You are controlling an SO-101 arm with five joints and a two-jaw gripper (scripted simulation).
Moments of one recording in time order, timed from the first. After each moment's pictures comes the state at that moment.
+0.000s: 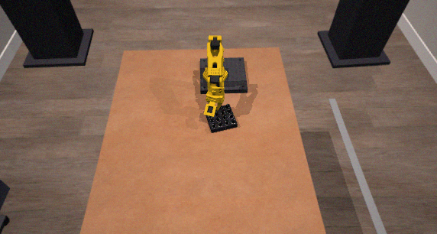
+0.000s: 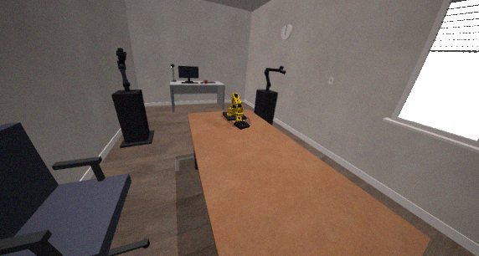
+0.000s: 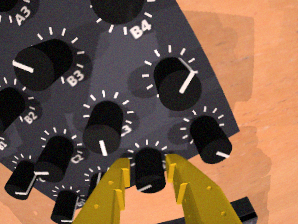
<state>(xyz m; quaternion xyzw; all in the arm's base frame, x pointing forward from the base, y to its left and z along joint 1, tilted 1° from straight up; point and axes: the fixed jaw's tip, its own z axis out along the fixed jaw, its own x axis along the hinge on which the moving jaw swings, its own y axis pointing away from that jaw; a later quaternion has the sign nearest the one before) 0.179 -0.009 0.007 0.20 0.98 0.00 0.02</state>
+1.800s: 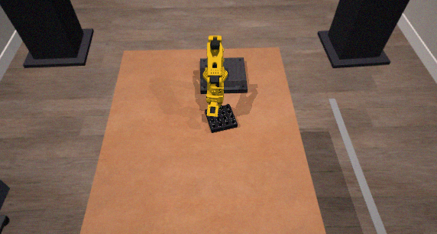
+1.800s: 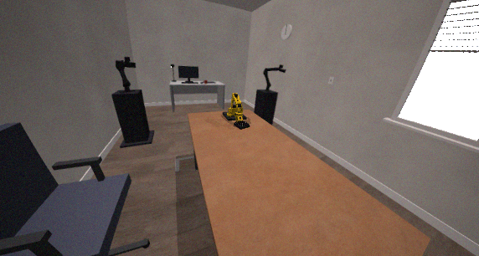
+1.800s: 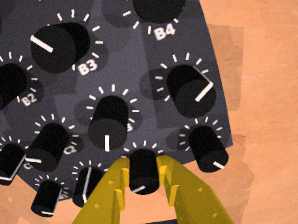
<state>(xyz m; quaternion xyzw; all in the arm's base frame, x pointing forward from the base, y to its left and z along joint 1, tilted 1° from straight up) 0.177 -0.010 0.007 0.10 0.99 0.00 0.02</state>
